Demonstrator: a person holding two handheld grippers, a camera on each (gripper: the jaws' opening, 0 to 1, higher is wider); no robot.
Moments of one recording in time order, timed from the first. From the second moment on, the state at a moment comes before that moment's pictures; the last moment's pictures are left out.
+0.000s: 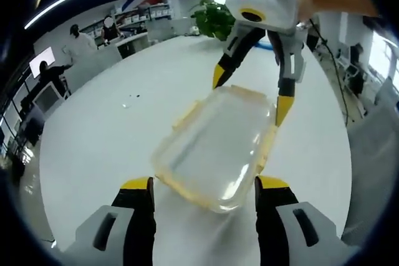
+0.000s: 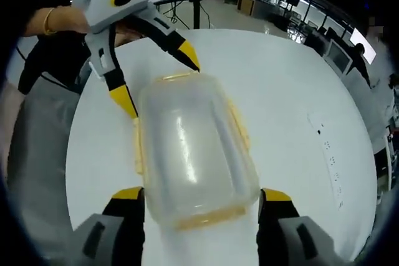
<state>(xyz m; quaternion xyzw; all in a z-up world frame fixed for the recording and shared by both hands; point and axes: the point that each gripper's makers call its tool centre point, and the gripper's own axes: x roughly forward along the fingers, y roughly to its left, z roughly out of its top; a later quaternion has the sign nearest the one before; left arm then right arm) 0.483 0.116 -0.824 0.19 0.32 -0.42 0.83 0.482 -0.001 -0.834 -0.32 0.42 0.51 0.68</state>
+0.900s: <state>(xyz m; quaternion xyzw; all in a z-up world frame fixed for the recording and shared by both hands) 0.411 0.169 -0.748 -0.01 0.23 -0.30 0.92 0.401 -0.032 -0.788 -0.11 0.36 0.36 0.85</state>
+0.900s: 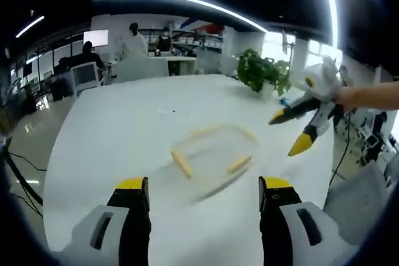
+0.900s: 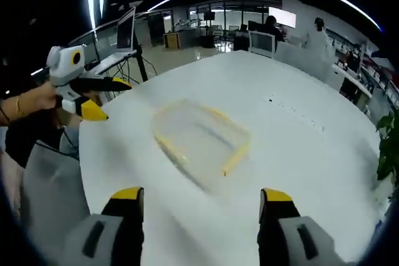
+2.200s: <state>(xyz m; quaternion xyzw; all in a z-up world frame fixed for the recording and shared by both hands) 0.298 0.223 -0.764 -0.07 0.21 -0.28 0.93 0.273 -0.049 -0.765 0.18 0.26 0.21 0.93</state>
